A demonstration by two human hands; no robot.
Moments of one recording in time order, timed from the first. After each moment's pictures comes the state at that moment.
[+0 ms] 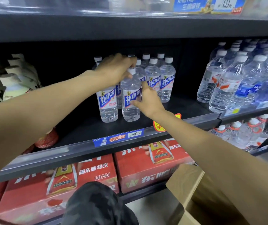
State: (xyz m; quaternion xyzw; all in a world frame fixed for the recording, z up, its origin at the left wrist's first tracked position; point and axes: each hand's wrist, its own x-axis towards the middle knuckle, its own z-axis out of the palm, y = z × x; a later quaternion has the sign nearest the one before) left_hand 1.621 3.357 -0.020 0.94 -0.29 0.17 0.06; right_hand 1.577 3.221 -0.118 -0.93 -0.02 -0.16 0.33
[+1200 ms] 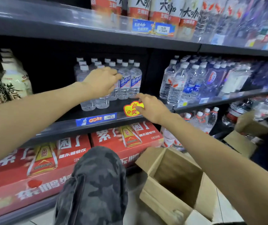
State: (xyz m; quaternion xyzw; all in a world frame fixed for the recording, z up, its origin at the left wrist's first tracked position) left_hand 1.520 3.360 -0.043 0.87 -0.40 0.28 -0.09; right_hand 1.406 3.163 -0.080 -0.99 -0.05 -0.10 0.10
